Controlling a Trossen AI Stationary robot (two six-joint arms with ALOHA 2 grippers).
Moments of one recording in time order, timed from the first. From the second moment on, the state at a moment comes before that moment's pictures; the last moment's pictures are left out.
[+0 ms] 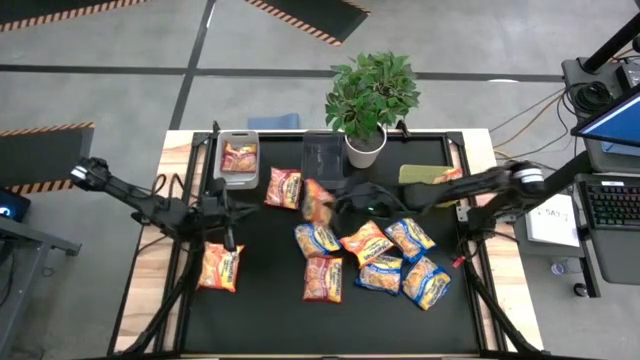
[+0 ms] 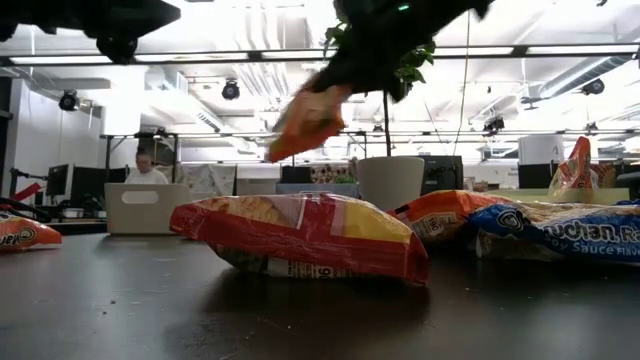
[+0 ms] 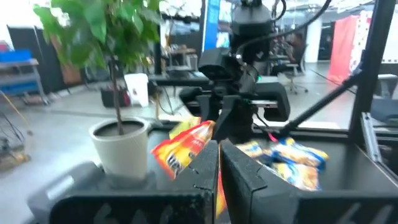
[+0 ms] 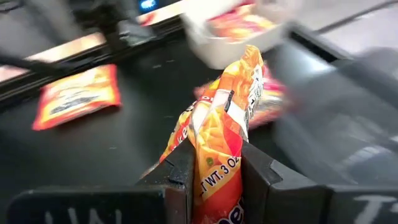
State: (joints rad) left arm -0.45 0.57 0.32 0.34 -0.70 0.07; right arm 0.05 1.55 1.08 -0.06 0.35 0.39
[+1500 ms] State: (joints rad) left arm -0.40 0.61 0.32 0.43 -0.70 0.18; right arm 0.14 1.10 0.83 -1.48 0.94 1.45
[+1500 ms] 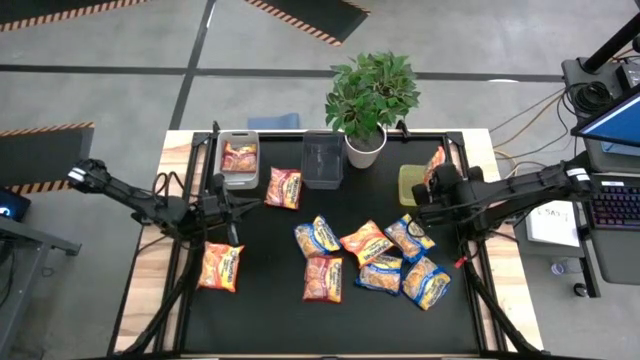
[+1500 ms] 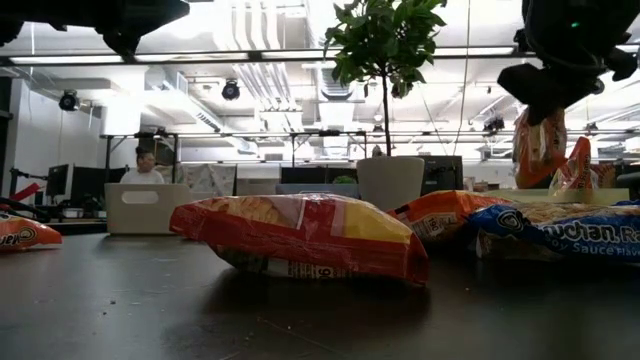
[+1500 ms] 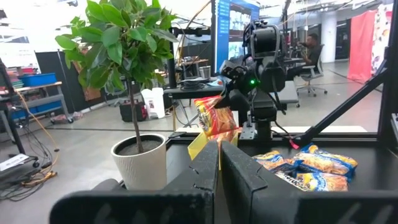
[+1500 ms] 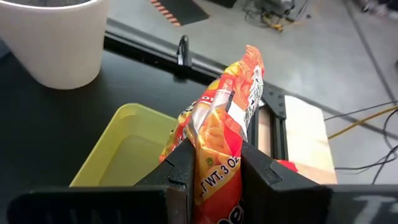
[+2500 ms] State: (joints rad) left arm -0.40 0.67 0.32 0.43 -0.70 0.18; right arm 0.14 1.60 0.77 -1.38 0.99 1.60
